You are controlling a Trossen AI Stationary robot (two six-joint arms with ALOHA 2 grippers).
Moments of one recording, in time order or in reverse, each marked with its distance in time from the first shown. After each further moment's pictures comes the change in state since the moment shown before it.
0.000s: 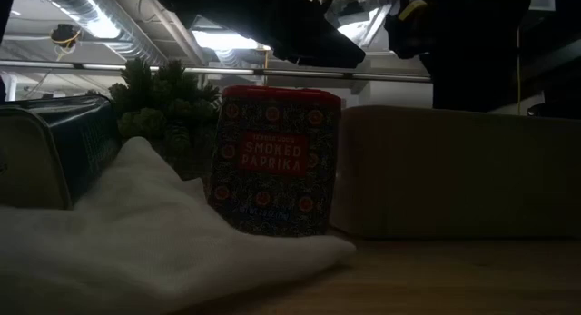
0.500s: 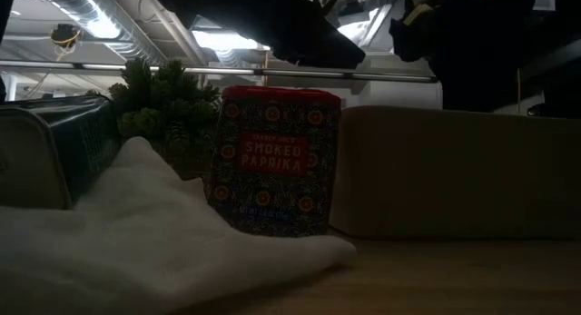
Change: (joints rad) left arm 0.000 0.000 0.000 -0.001 0.000 -0.009; right arm 0.000 0.000 0.000 -0.045 -0.008 0.000
